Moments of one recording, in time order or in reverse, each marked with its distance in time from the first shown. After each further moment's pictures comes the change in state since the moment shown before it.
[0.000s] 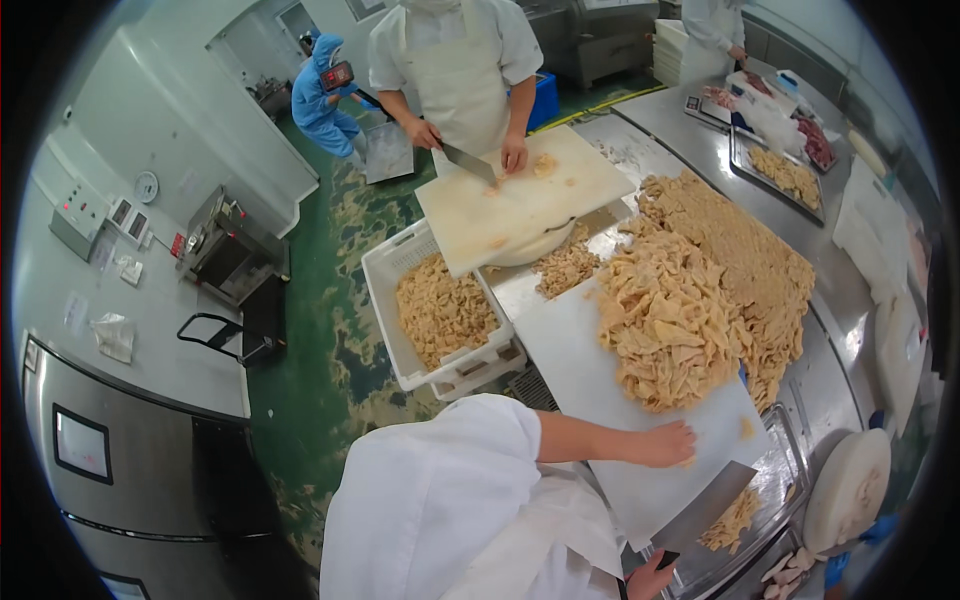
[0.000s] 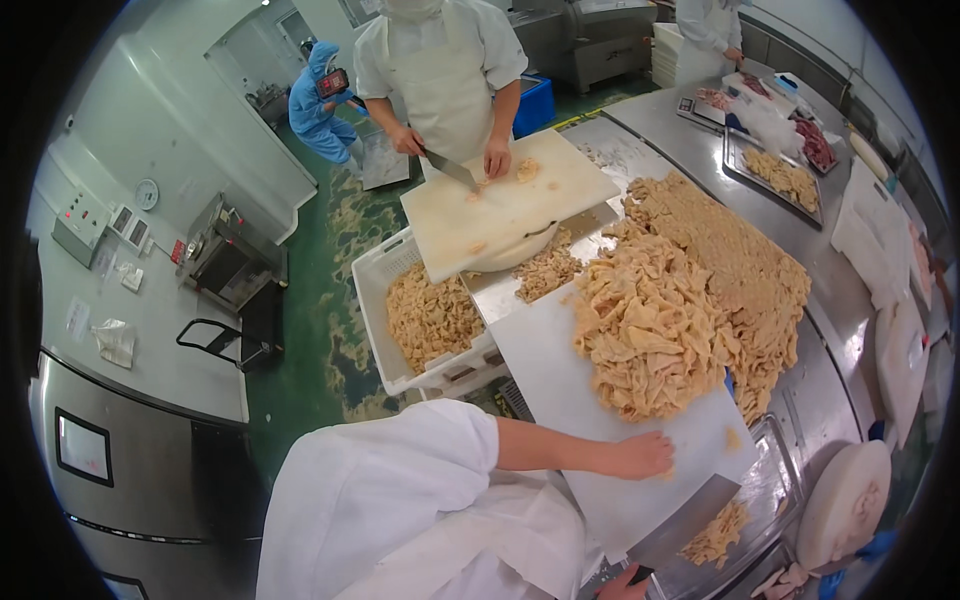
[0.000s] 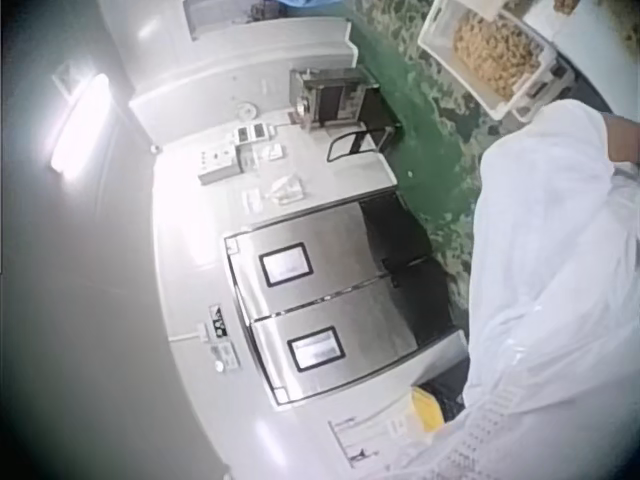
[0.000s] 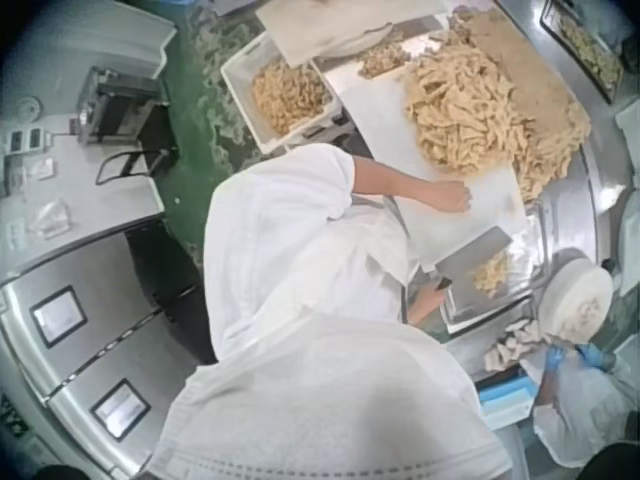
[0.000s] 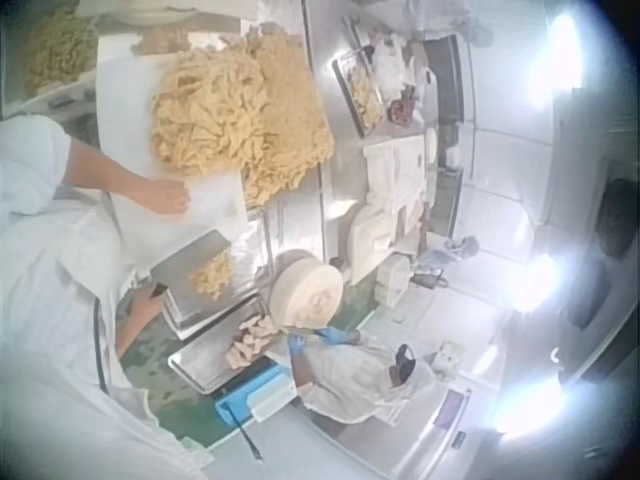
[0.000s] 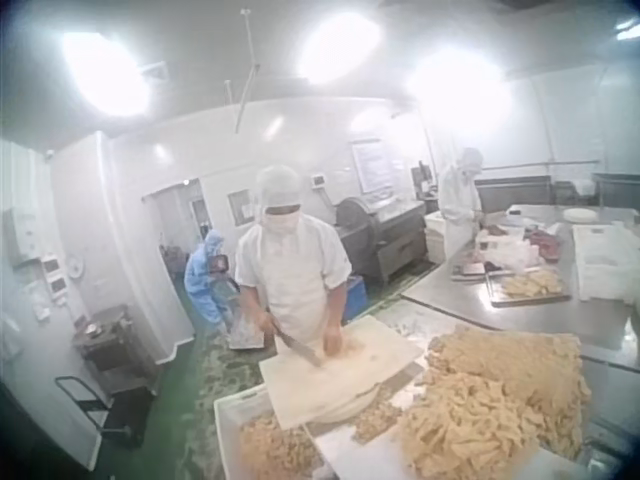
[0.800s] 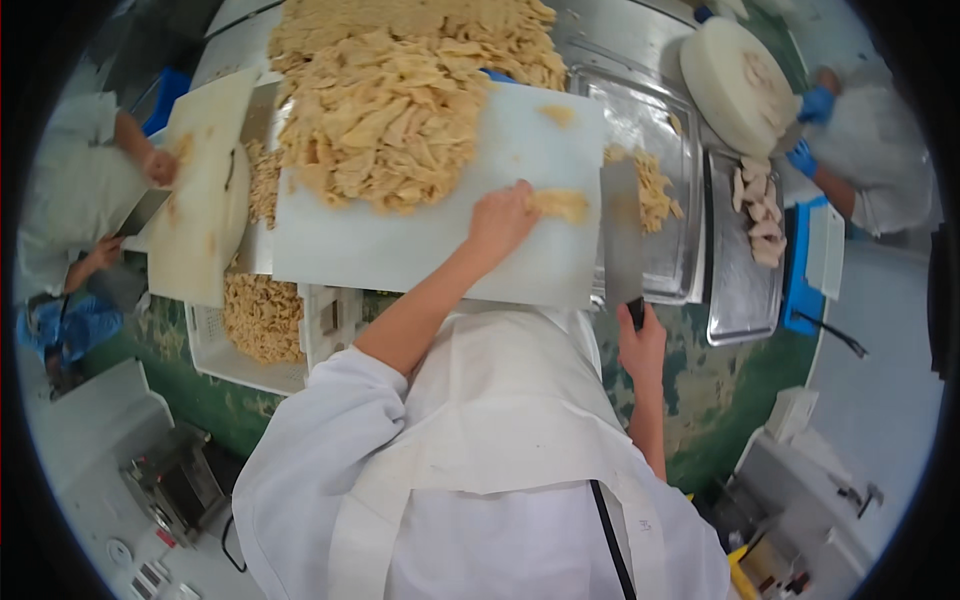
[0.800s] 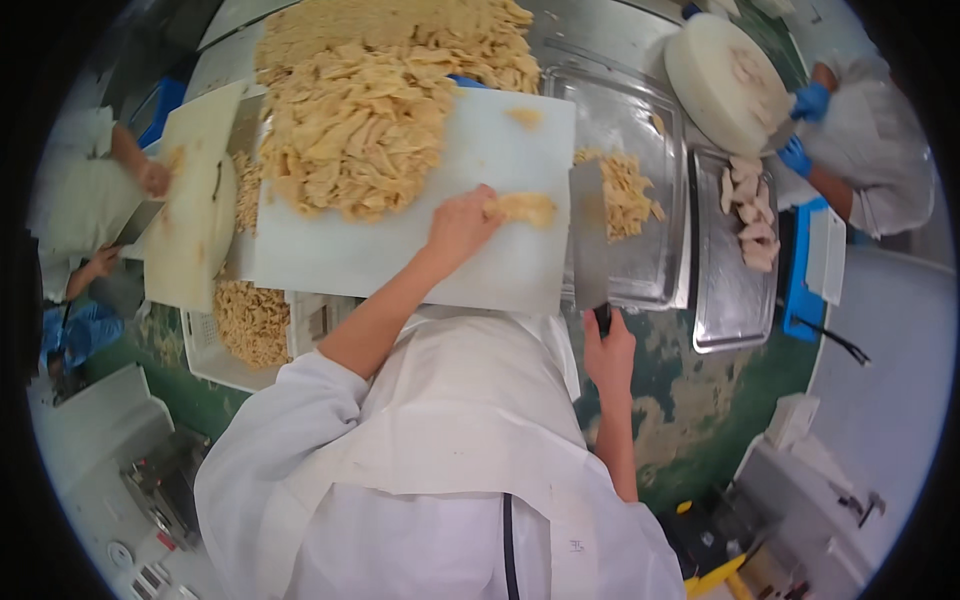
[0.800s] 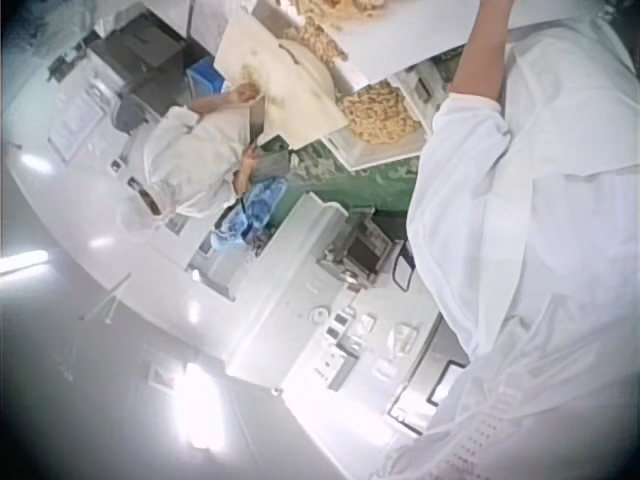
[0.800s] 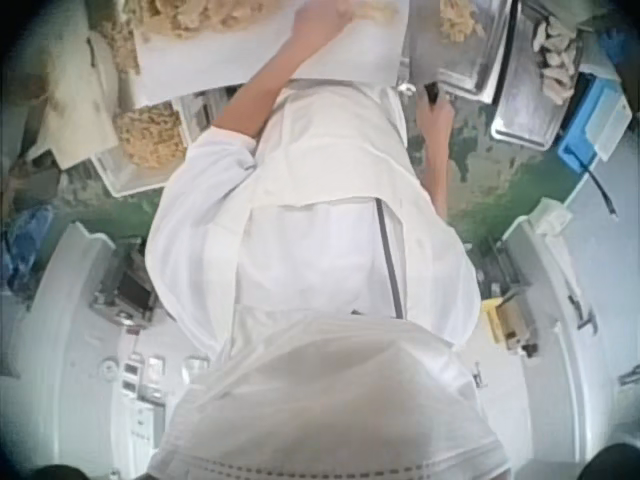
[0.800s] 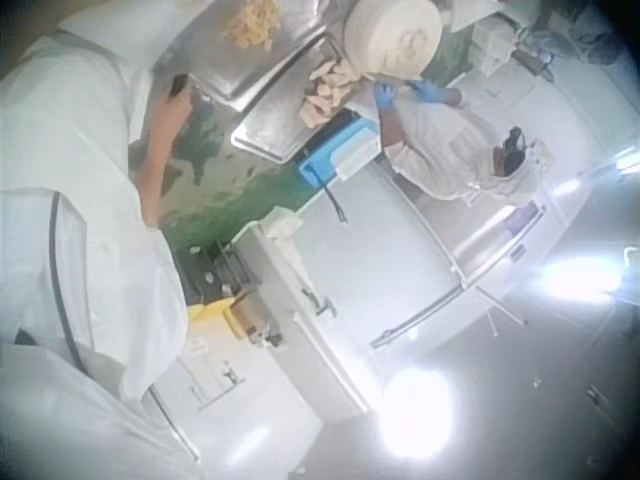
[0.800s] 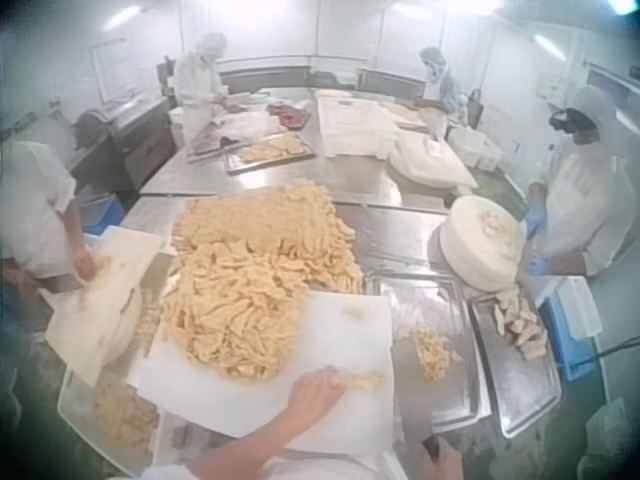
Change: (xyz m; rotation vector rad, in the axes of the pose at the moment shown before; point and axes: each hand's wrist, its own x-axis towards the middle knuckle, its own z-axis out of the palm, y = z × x) left_hand 0.021 0.029 -0.035 -0.385 -0.275 -0.512; right_hand -0.009 0.048 0.001 0.111 0.195 0.282
